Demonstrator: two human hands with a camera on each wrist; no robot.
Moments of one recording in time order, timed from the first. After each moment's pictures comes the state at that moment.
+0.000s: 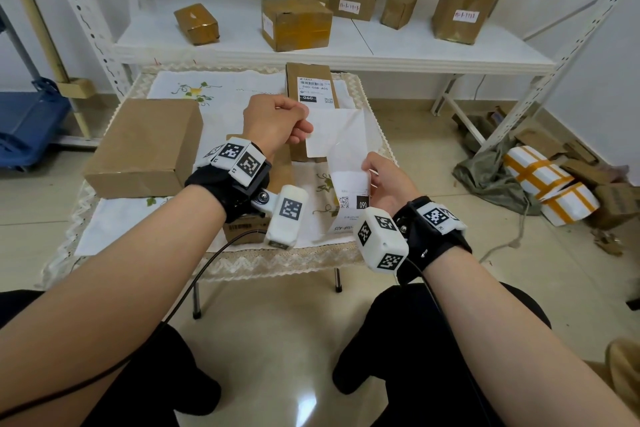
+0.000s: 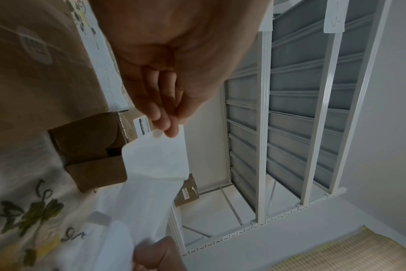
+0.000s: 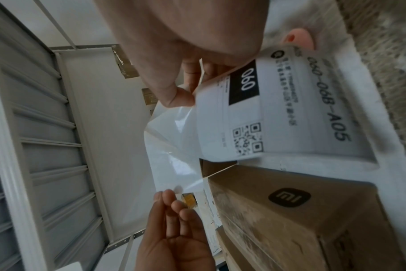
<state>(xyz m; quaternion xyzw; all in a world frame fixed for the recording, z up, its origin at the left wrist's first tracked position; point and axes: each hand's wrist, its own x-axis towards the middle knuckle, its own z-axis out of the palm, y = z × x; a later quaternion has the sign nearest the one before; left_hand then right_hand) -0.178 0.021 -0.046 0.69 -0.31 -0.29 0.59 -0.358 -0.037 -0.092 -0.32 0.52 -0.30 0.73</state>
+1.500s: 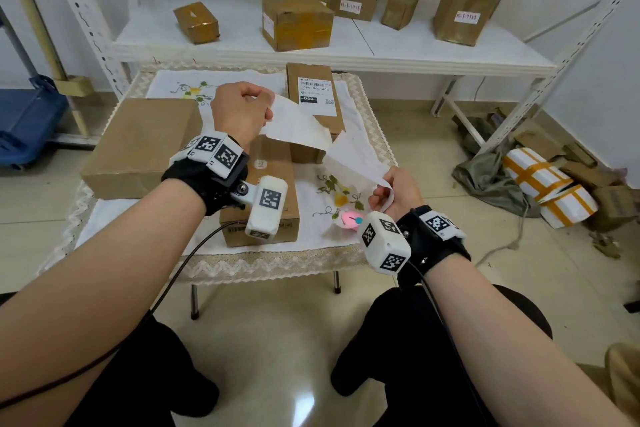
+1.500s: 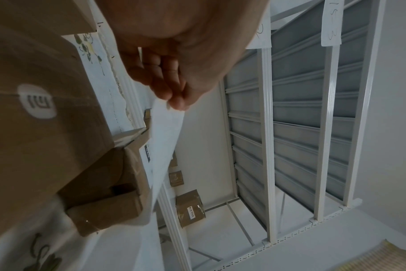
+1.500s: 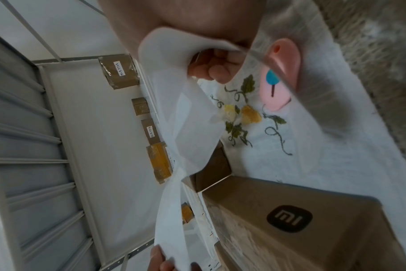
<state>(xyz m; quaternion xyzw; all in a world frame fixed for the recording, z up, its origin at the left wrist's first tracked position) -0.135 0.024 -0.048 0.74 -0.30 -0.18 0.58 -0.365 -0.047 -0.112 -0.26 0.59 -0.37 0.67</state>
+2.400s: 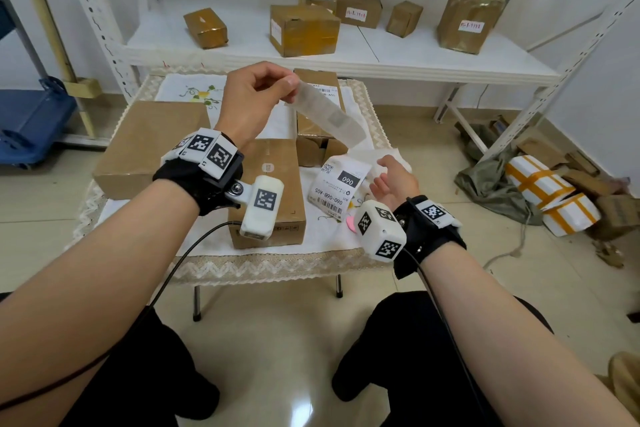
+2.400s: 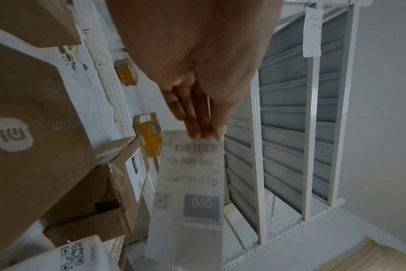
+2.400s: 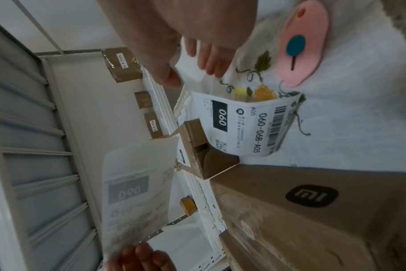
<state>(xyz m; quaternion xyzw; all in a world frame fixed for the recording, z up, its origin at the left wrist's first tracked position) -0.138 0.035 -0.029 0.58 -0.44 -0.18 0.66 -0.345 -0.051 -0.092 -0.27 0.58 -0.39 0.66</state>
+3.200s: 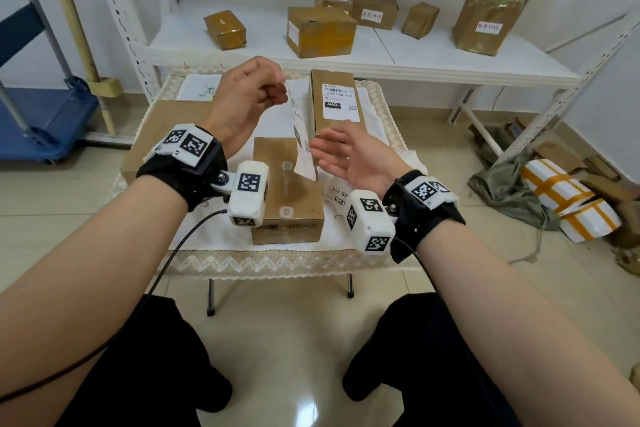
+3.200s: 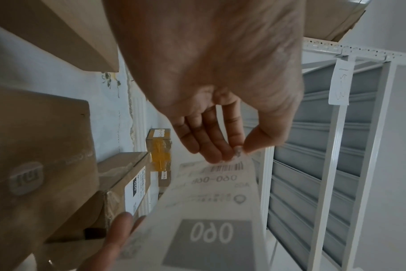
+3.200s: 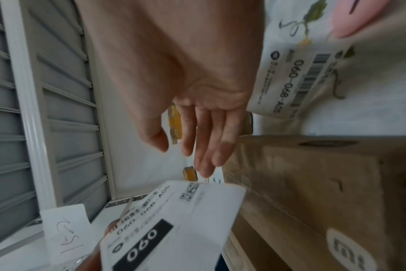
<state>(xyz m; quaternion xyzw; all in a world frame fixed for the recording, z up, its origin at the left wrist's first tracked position) -0.108 0.064 -0.023 0.48 -0.40 -0.34 0.71 -0.292 -0.023 -0.053 -0.47 0.35 -0.20 0.79</state>
